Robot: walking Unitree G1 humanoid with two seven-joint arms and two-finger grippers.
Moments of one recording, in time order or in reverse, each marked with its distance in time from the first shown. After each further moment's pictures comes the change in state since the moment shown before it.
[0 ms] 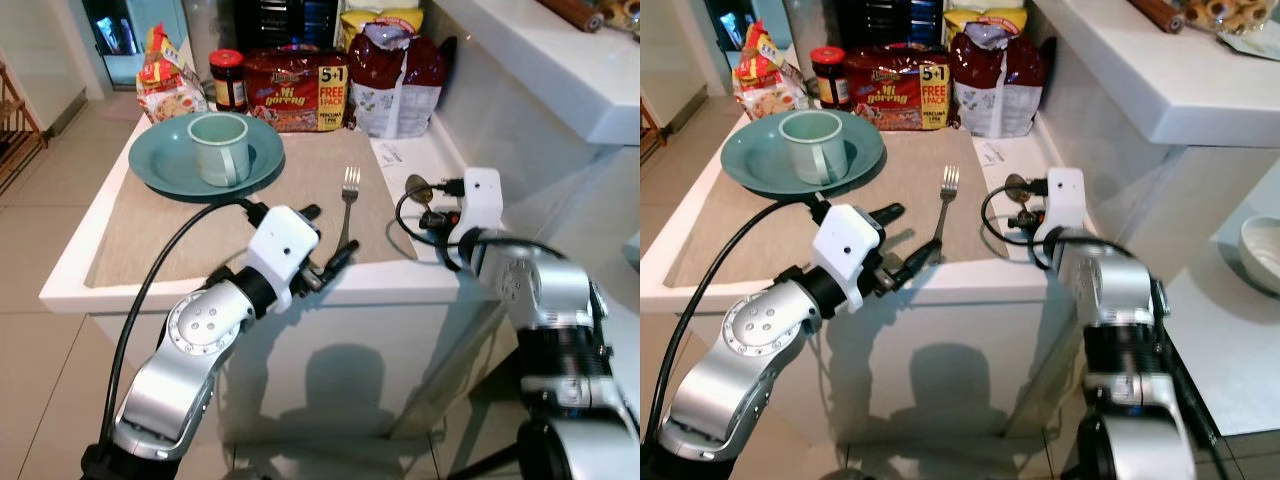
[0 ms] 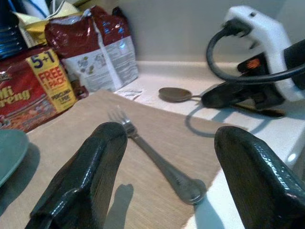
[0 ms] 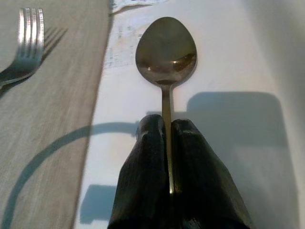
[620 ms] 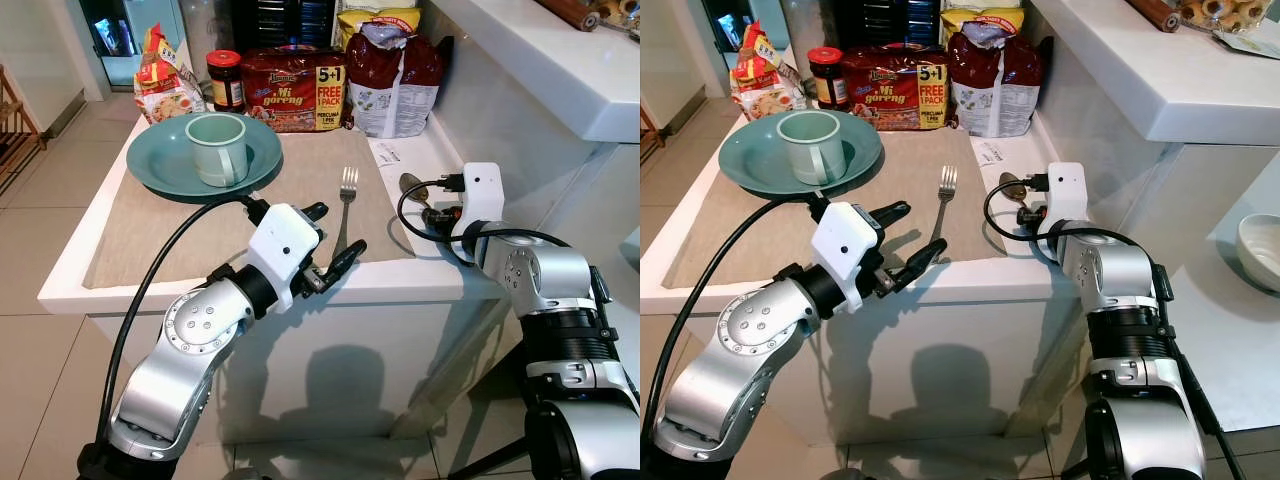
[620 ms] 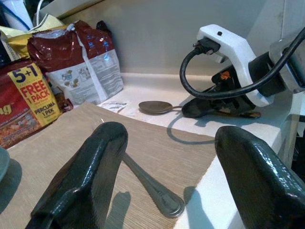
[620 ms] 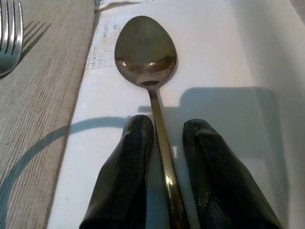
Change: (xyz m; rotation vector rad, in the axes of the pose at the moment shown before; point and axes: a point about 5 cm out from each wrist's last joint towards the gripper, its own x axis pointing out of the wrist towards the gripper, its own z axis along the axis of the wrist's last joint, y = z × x) left arm -0.001 -0.005 0.009 -0.016 -0.044 -0.072; right arm 0.007 -0.009 0.007 -0.052 0.040 -0.015
